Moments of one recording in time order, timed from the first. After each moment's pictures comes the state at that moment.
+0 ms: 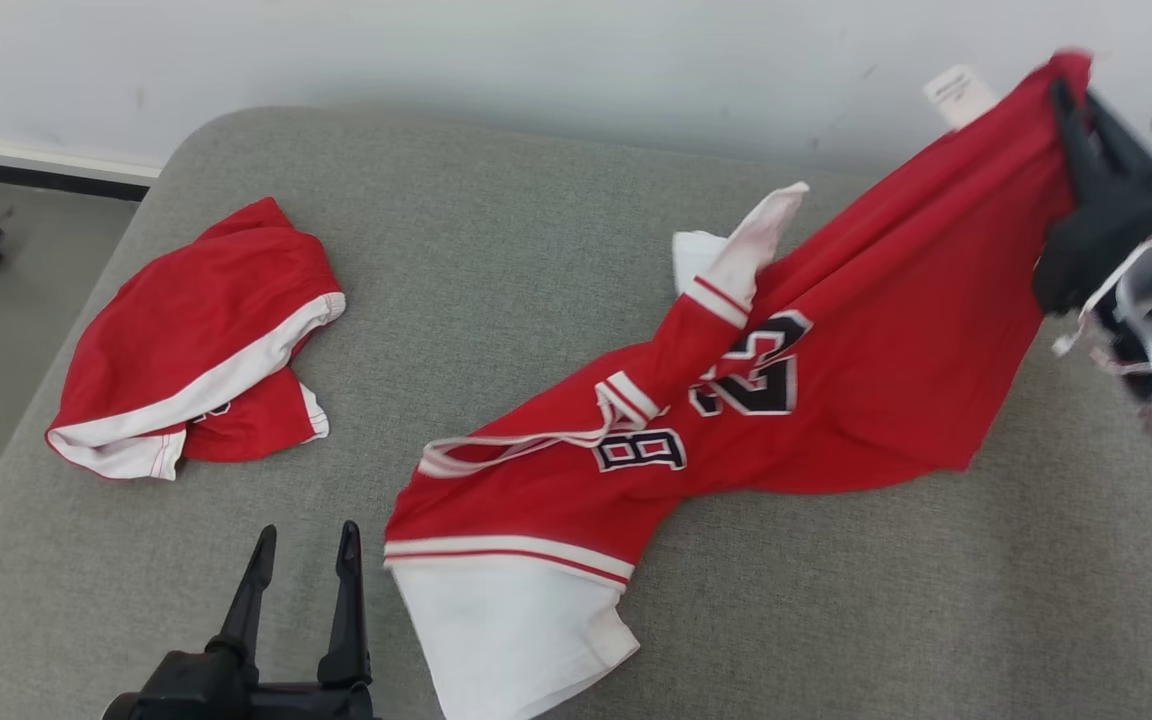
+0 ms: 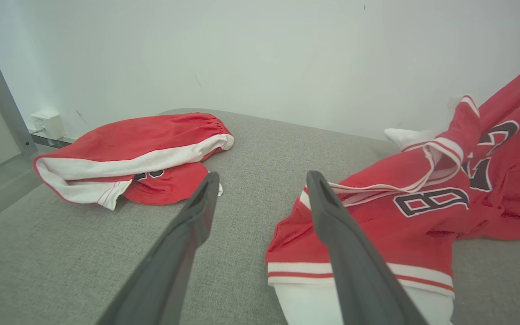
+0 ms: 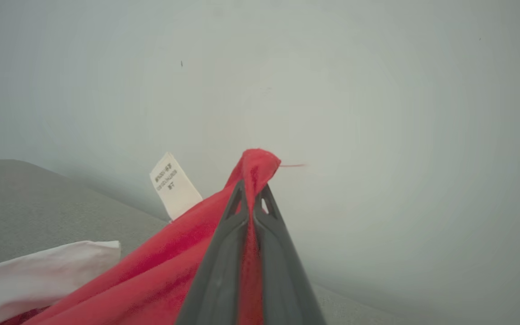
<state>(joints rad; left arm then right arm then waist) -0.04 0.05 -0.08 0.13 -0.24 -0.07 -0.26 -0.93 -0.40 0.29 0.80 0.26 0.13 -0.10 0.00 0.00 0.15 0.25</state>
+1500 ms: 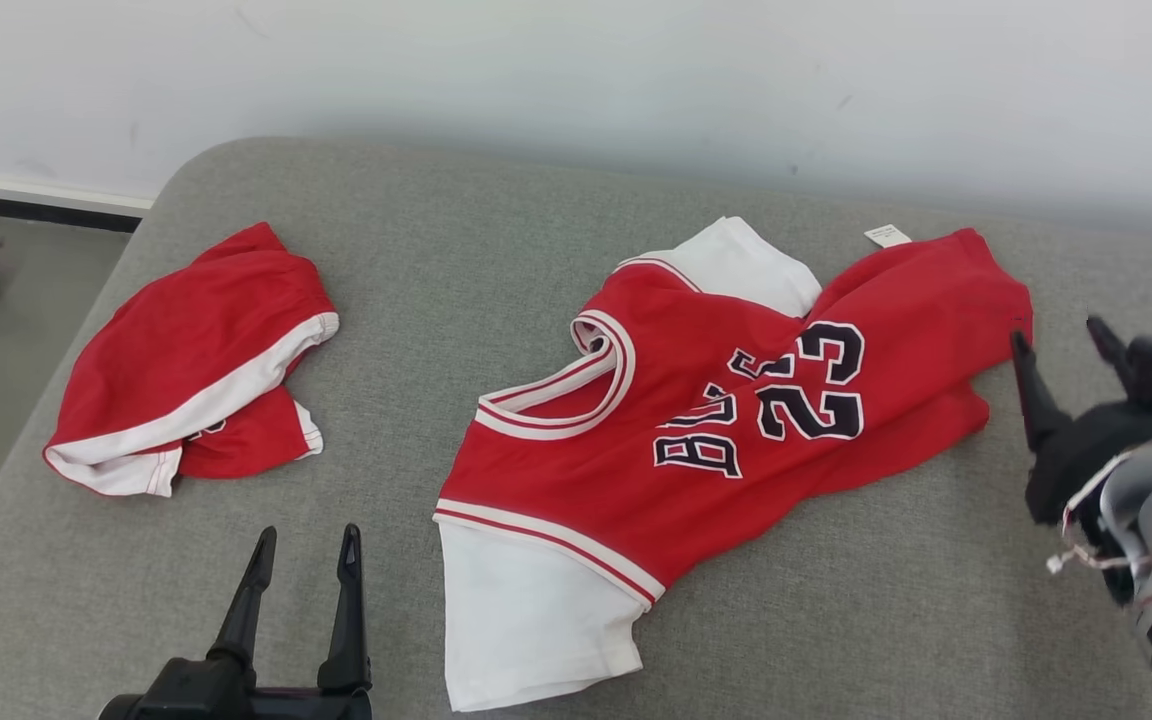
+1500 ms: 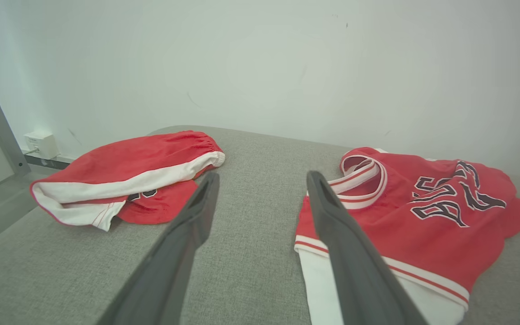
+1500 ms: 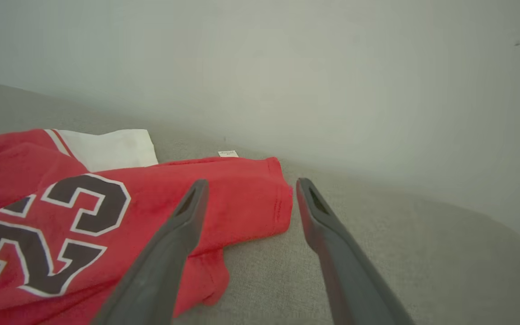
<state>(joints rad) -0.02 0.05 -0.08 0.10 -0.20 -0.07 -0.26 -0.72 -0.42 0.33 0.97 0.36 0.13 -0.23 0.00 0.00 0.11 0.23</state>
